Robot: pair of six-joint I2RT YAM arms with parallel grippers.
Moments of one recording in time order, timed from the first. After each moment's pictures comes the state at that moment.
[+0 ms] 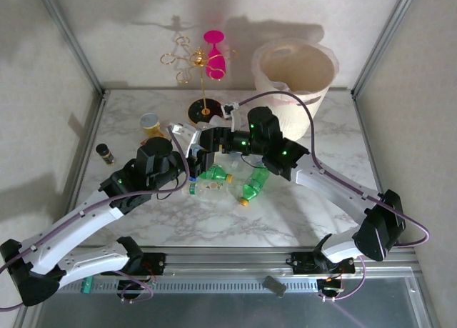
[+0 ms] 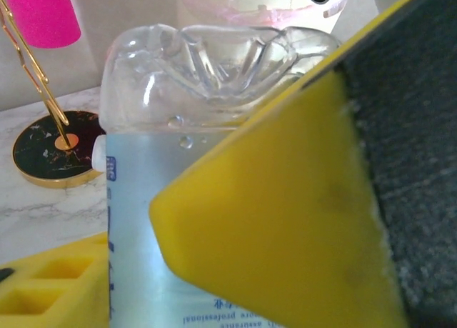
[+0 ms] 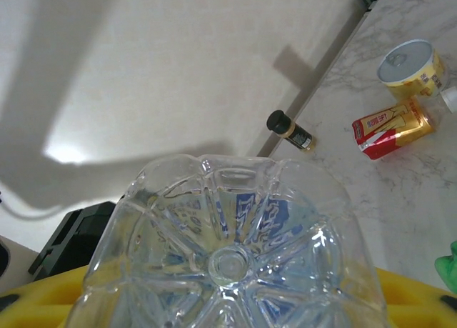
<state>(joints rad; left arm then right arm) -0.77 0.98 1.00 -0.35 -0.12 -0.20 0.82 1.42 1.24 -0.04 -0.47 0.74</state>
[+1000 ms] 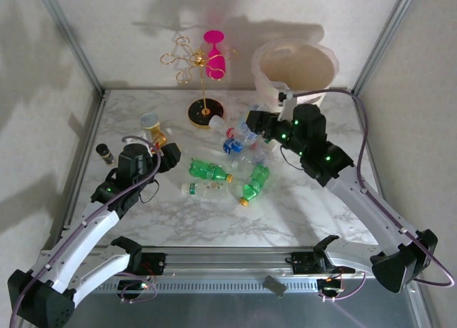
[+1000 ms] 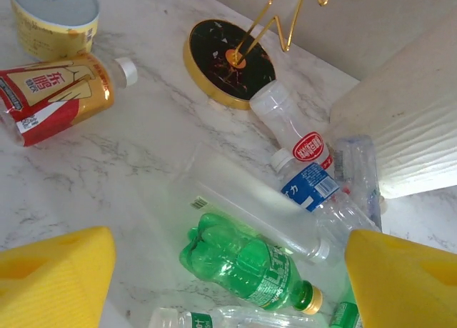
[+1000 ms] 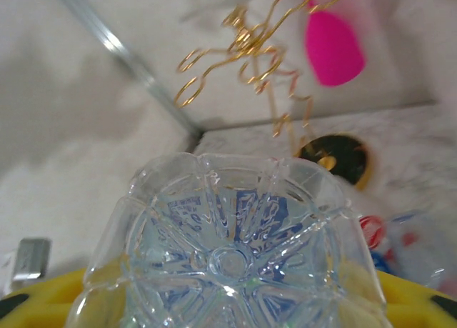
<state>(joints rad) -0.35 0.86 0.71 -0.33 -0.09 -0.67 0.59 1.16 1.21 -0.28 -0.10 0.55</state>
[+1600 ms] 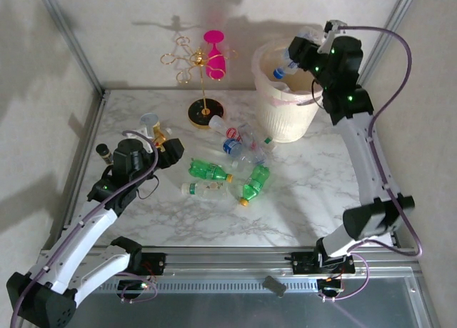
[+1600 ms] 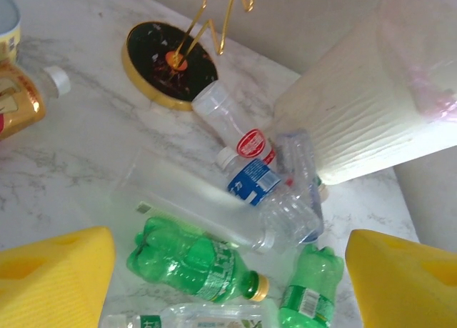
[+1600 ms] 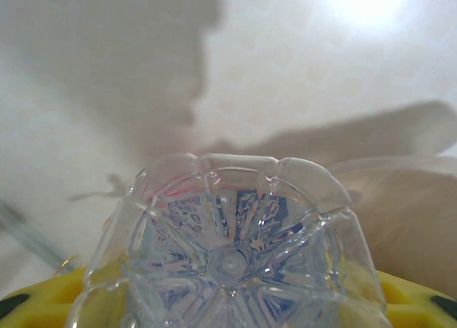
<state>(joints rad) -0.34 0.86 0.77 -0.32 0.04 -0.66 0.22 1.58 1.86 -0.36 -0.06 0.42</state>
